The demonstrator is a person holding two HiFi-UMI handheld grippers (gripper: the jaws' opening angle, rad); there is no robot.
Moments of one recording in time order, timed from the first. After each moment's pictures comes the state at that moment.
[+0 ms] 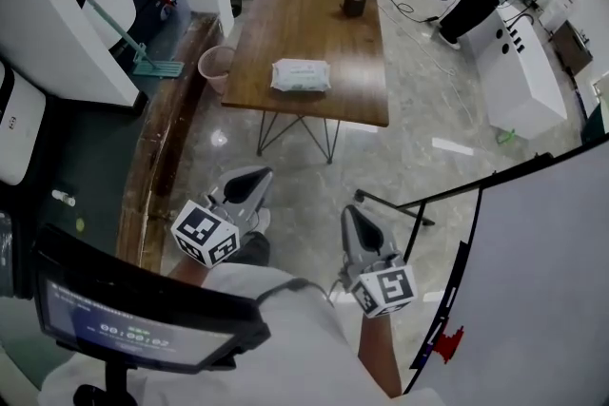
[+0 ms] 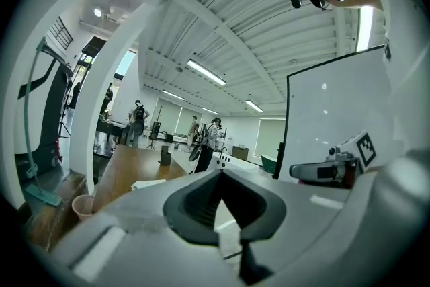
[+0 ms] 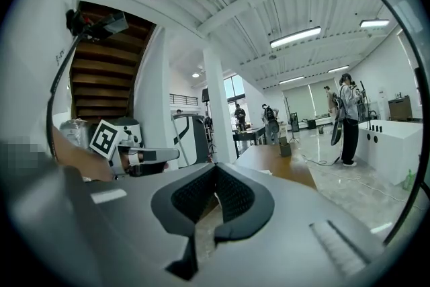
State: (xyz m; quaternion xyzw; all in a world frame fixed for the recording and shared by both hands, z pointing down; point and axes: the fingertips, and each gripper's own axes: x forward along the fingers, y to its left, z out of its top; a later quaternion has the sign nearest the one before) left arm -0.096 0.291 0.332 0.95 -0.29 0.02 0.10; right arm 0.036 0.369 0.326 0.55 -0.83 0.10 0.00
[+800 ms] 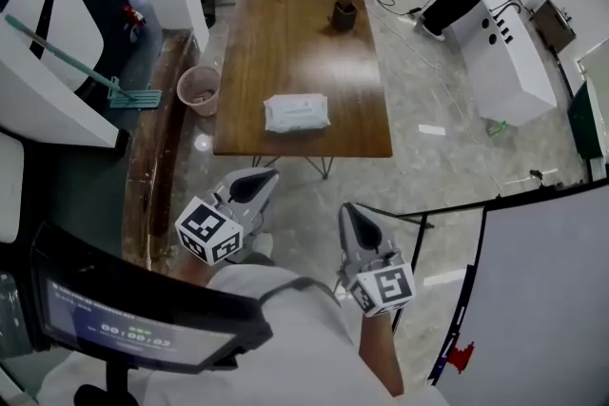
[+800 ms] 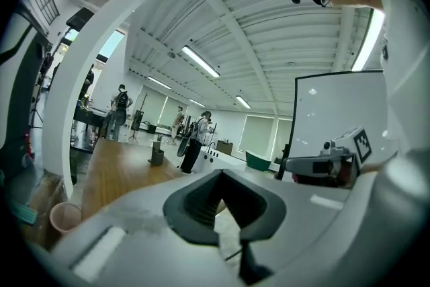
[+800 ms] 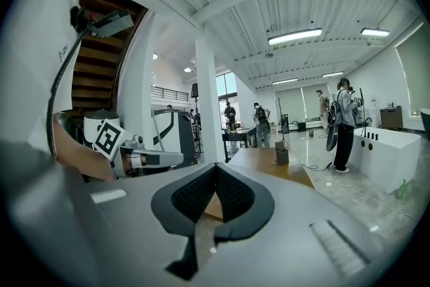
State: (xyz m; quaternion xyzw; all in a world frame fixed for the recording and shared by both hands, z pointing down) left arm -0.098 0.117 0.334 0.97 -0.21 0.04 0.12; right arm 0.005 0.199 0.311 0.59 -0.80 0.10 0.02
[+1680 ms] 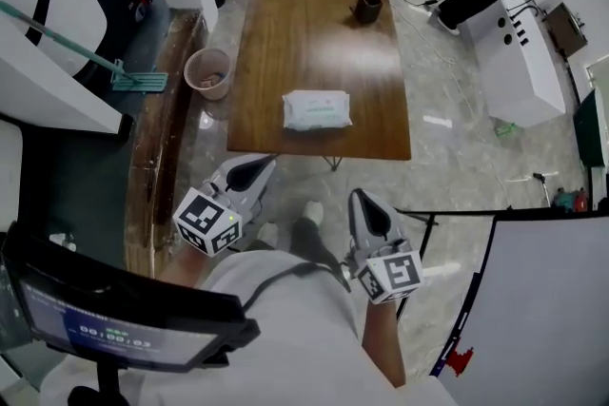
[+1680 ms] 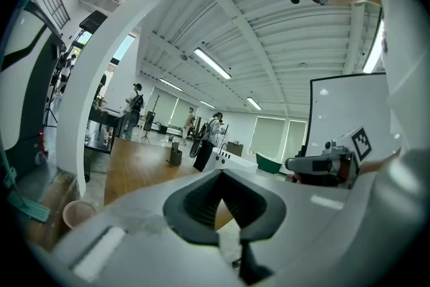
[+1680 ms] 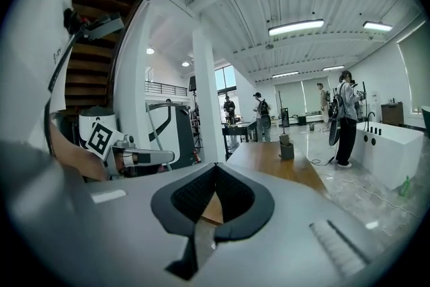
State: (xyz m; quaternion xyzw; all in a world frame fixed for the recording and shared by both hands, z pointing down) left arm -0.146 0.046 0.354 0.96 -0.25 0.03 0.14; right arm -0.015 0.126 0.331 0.59 -0.80 0.12 0.04
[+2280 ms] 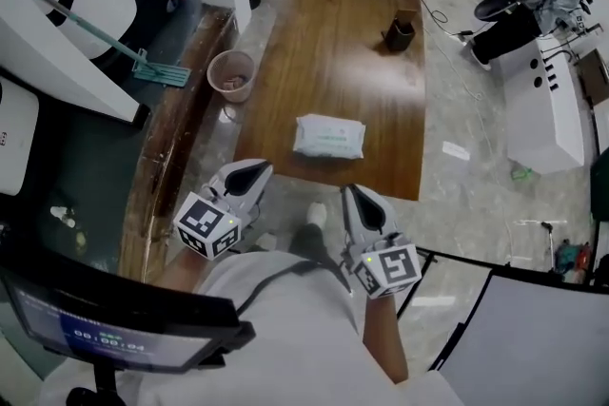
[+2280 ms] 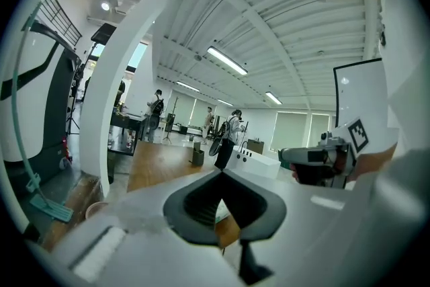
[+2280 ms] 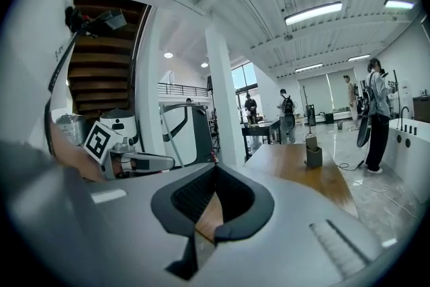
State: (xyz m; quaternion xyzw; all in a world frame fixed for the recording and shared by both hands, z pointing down) left arm -0.148 -0.006 0.361 0.93 -0.33 0.05 0.13; right arm -0.014 0.035 0.329 0.50 -0.86 0.11 0.04
